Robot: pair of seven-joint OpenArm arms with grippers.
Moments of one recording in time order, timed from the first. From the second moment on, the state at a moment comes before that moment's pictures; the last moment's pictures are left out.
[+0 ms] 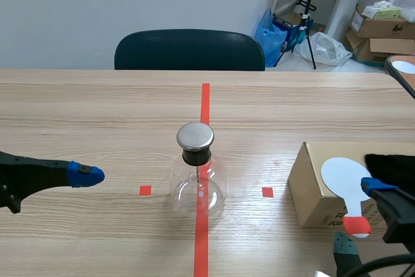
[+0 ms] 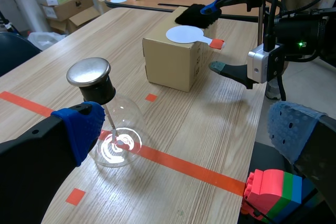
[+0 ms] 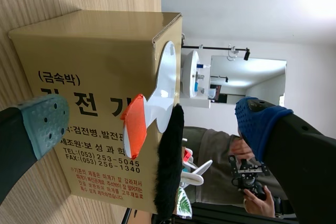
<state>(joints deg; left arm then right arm) 45.6 -50.5 8.8 109.9 -3.1 -27.6 -39.4 -41.5 9.4 3.4 83.7 -78.1 -38.5 16.0</state>
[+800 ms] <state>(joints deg) 45.0 -50.5 8.9 109.9 -0.4 -25.3 -39.5 -42.0 9.3 3.4 83.7 -74.2 -38.5 14.0</state>
